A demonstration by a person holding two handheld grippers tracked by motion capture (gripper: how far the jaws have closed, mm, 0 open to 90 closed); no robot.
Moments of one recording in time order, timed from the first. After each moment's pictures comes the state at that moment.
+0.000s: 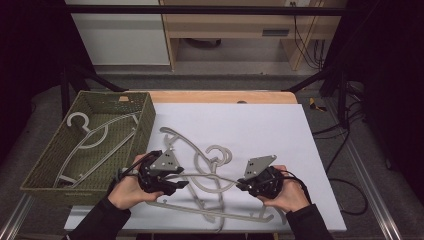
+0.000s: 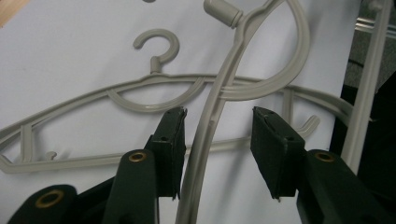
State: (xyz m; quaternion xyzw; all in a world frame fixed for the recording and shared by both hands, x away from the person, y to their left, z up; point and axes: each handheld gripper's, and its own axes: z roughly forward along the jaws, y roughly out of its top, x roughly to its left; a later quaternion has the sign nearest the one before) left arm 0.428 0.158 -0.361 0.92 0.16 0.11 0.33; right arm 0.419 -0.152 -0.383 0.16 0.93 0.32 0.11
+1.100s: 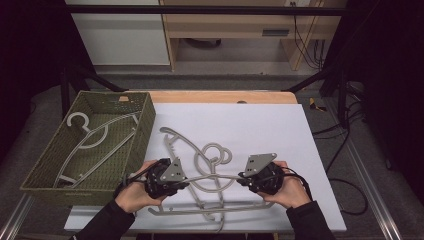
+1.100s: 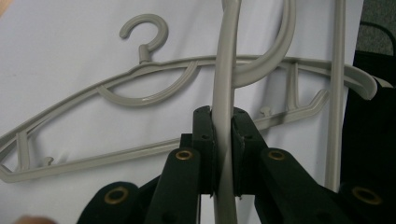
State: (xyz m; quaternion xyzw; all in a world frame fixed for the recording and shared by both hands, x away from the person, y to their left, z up) left arm 0.420 0.147 -0.373 0.94 0.11 0.13 0.29; right arm 0.425 -0.153 -0.378 0.15 0.93 0.32 0.14
